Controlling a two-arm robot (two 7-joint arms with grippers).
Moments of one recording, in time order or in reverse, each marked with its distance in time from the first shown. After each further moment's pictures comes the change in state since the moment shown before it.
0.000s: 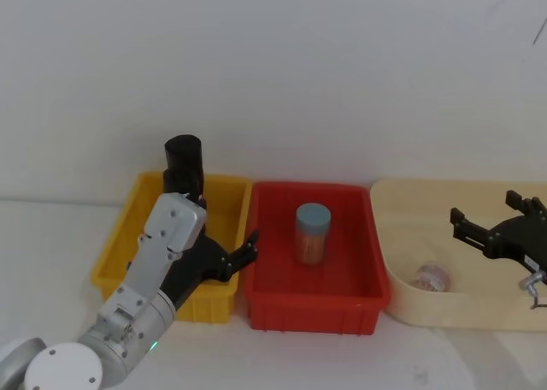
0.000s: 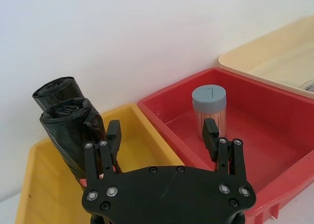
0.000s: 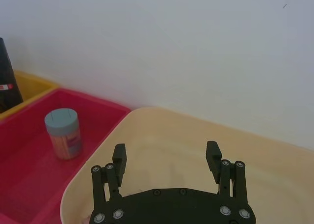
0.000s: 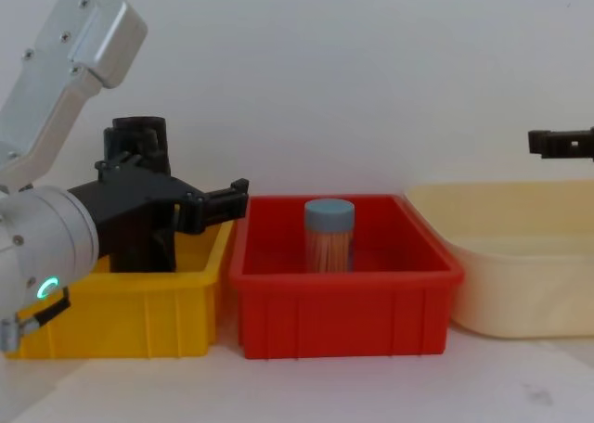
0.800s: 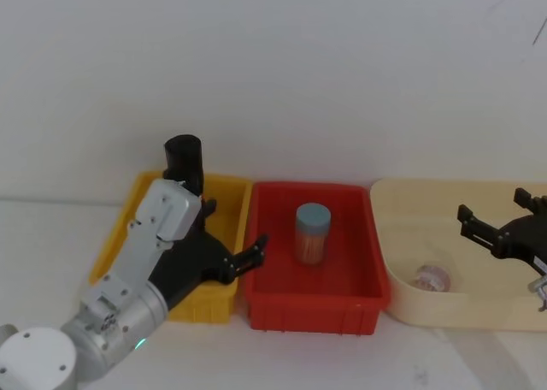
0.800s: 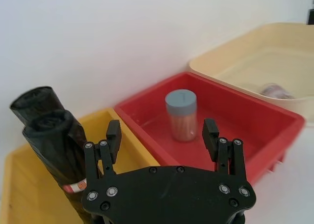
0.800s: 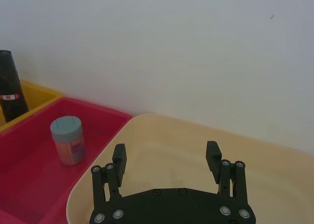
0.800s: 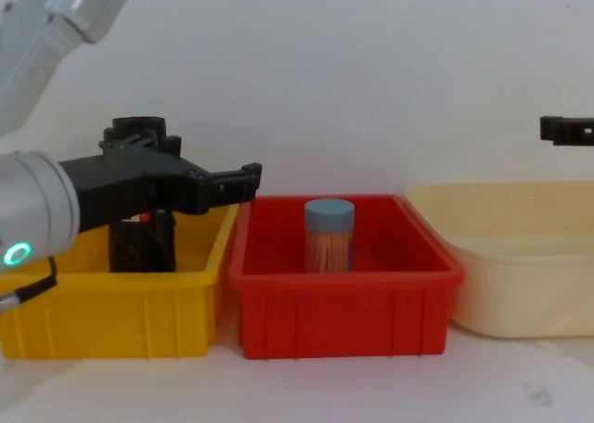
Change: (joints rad) left arm 0.019 0.053 -0.035 -0.103 -0.085 0.087 -0.121; right arm -0.041 0.004 0.030 -0.040 0.032 -0.030 0.001
